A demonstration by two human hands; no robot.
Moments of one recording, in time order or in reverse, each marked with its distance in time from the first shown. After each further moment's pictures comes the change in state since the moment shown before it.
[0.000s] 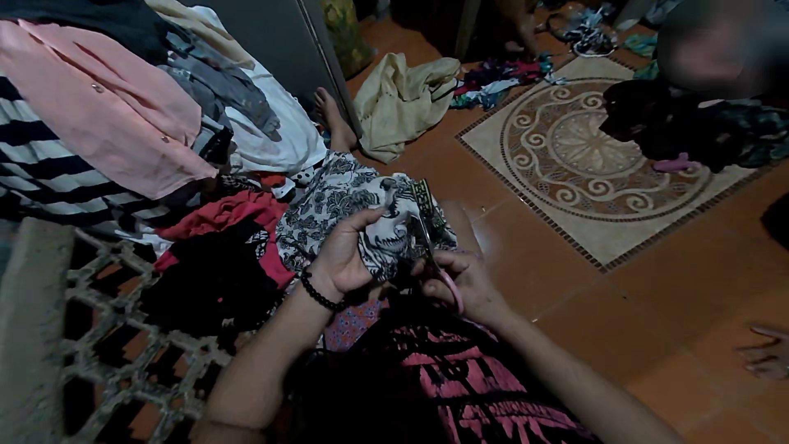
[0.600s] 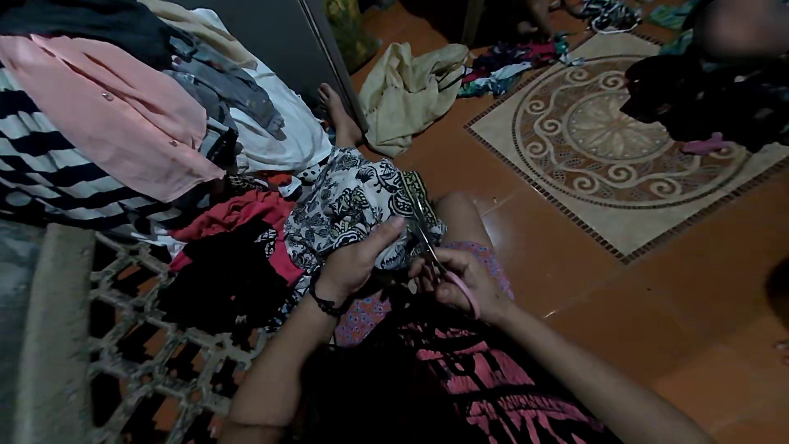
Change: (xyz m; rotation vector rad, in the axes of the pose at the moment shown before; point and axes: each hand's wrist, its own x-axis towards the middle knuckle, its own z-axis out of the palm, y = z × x) left_hand -0.014 -0.017 0.000 0.749 0.138 0.450; right_hand 0.004 0.004 0.005 0.090 -0.116 -0.058
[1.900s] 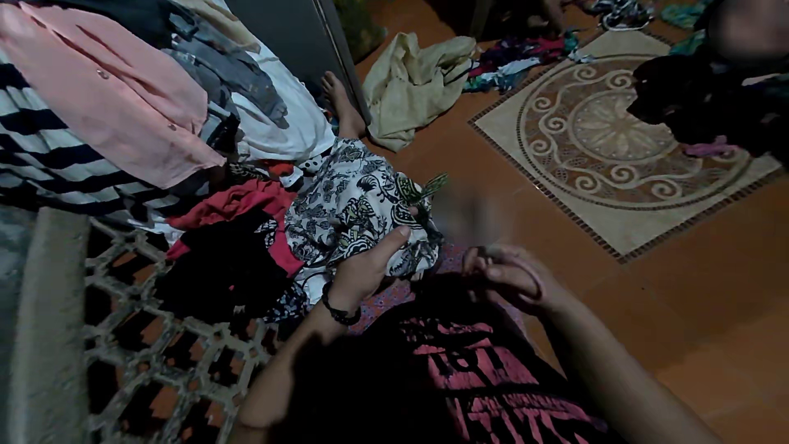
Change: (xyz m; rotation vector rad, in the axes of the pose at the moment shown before) left_hand -0.011 -0.020 0.009 -0.088 0.170 0.007; right_hand -0.032 -0.007 -0.048 0.041 0.115 0.233
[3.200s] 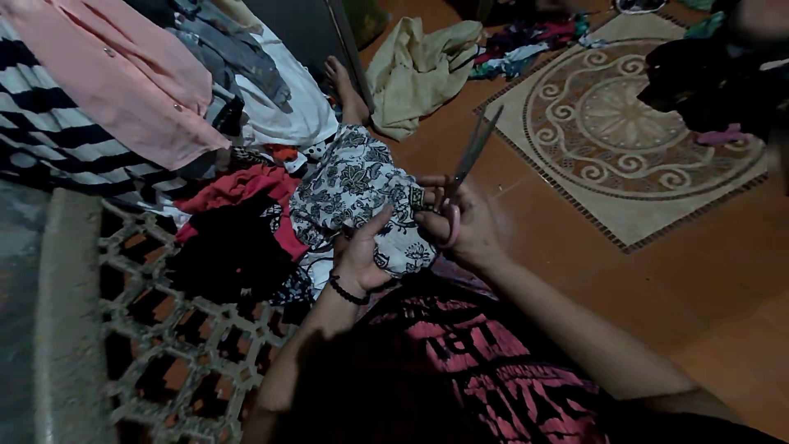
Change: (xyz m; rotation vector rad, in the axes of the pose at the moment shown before) left_hand -0.002 -0.025 -0.012 -0.694 -0.066 -0.547; right_hand 0.058 -0.016 0.071 -0.088 0.270 -0.201
